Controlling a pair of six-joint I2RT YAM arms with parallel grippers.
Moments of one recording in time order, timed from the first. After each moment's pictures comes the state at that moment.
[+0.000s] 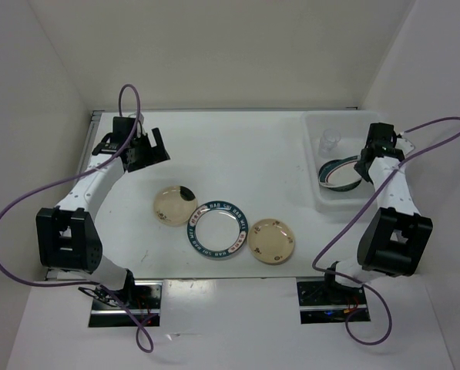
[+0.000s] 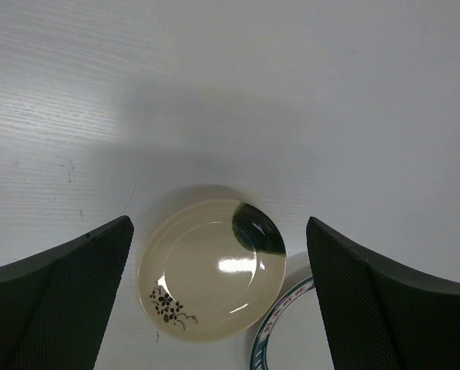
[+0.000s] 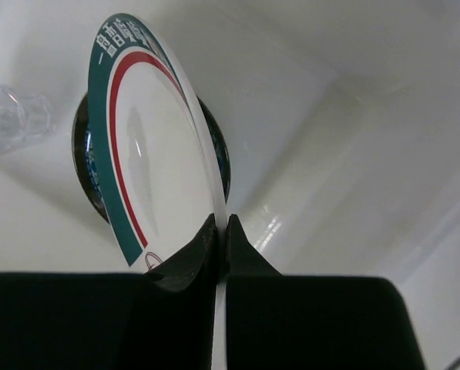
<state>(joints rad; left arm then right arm) -0.06 1.52 1.24 -0.52 0.08 -0.39 -0.29 1.47 1.19 -0.70 0.38 0.62</state>
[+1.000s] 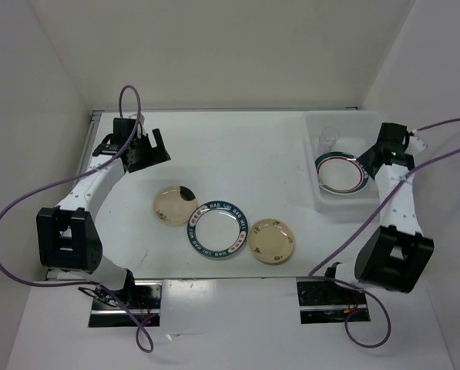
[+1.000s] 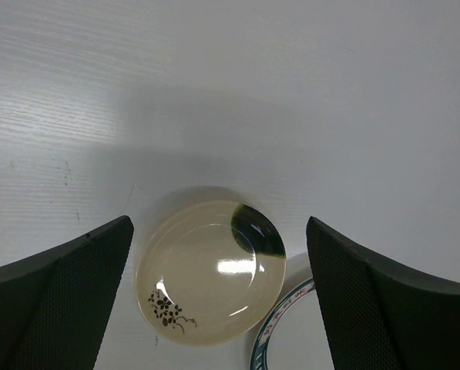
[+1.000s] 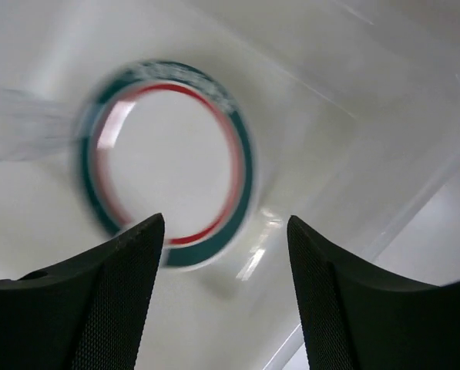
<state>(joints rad) -0.06 1.52 1.22 -0.50 0.09 -0.39 -0.33 1.39 1.17 -0.68 0.34 0.61</state>
